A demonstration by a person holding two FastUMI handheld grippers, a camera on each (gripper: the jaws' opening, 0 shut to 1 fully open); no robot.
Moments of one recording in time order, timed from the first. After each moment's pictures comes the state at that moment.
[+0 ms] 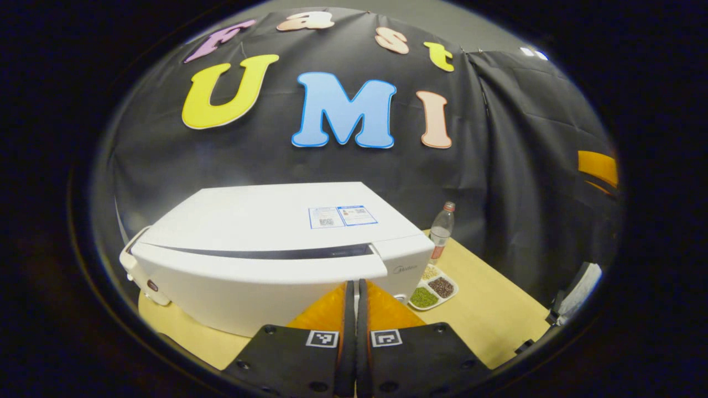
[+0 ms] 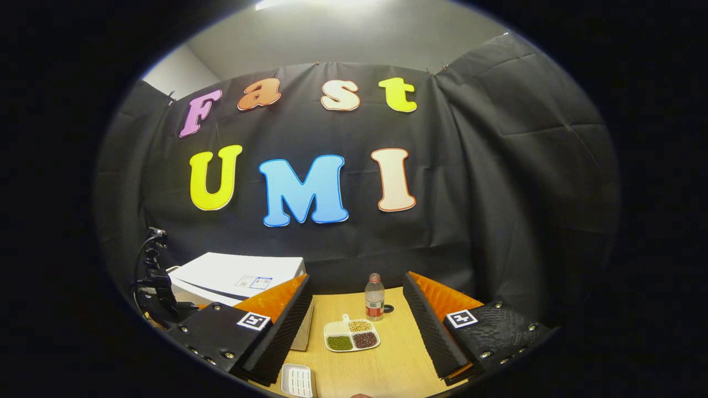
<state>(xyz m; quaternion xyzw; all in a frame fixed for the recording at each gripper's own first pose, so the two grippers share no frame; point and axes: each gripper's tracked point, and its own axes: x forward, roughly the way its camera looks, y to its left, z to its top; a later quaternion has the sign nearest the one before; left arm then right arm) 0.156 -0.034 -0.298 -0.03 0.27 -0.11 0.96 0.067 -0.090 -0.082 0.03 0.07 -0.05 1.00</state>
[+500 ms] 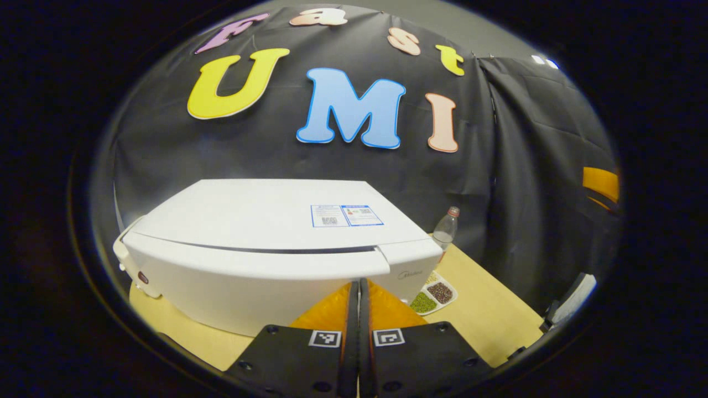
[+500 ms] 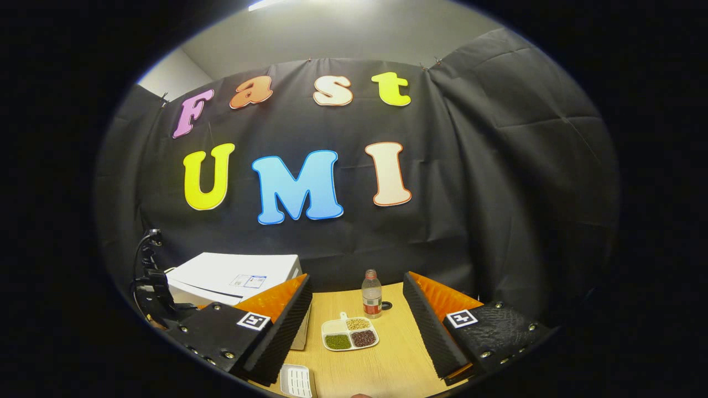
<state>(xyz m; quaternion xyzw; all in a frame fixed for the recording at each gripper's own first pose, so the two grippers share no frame) 0.162 -0.030 -0.299 -0.04 0.26 -0.10 0.96 0.075 -0.094 -0.092 0.04 0.08 -0.05 0.99</state>
